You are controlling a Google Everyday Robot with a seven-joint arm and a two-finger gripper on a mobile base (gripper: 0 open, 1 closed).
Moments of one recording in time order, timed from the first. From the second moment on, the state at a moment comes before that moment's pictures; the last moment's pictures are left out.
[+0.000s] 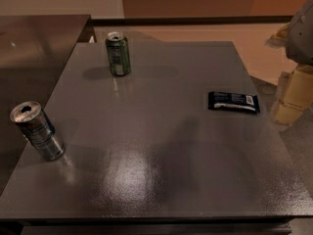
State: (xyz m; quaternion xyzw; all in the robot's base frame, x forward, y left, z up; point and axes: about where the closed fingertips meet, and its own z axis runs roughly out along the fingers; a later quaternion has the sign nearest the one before) arm 0.438 -0.217 0.976 -0.60 0.78 -0.03 0.16
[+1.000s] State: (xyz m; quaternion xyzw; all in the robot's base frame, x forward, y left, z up) arm 0.499 -0.213 0.954 -0.62 0.76 0.01 0.18
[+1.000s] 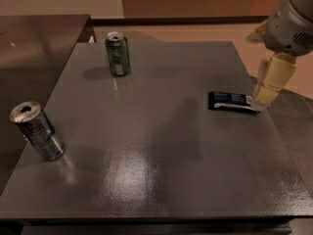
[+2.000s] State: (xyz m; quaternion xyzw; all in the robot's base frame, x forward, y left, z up) arm 0.552 -0.225 0.901 -0.63 0.76 0.04 0.16
